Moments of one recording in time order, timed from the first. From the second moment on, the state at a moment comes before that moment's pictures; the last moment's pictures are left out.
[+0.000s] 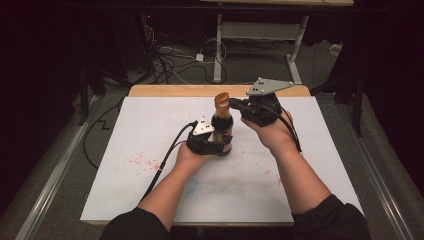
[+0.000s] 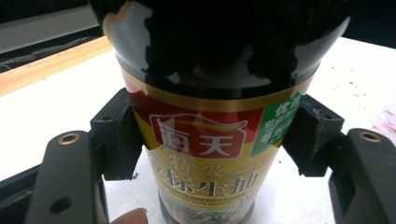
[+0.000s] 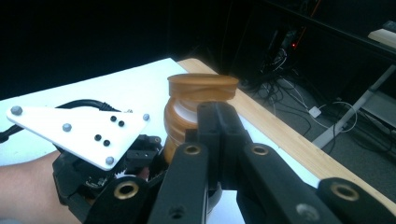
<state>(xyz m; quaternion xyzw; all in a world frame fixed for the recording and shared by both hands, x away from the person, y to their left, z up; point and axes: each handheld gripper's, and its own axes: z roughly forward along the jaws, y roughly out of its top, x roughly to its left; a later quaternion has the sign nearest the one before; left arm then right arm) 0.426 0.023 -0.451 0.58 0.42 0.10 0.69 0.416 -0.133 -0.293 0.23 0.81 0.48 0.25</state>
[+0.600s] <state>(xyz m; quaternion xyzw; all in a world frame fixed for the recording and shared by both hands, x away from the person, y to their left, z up) 0.425 0.021 -0.451 0.59 0.41 0.11 0.69 0.418 -0.121 -0.280 0.22 0.81 0.48 0.26</state>
